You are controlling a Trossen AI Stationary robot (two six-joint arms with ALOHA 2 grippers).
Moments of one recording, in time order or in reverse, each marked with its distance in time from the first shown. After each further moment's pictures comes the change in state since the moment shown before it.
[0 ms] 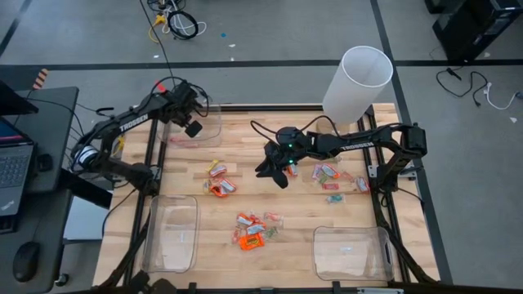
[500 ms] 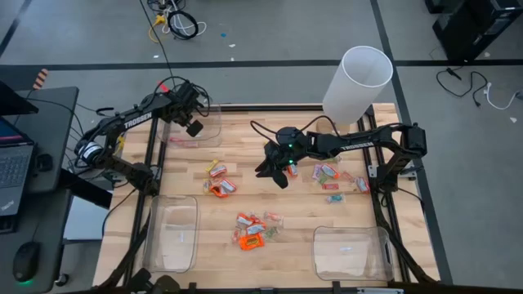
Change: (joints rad) left arm 0.006 0.044 0.000 0.021 -0.033 0.000; right arm 0.000 0.000 0.000 0.000 0.000 0.000
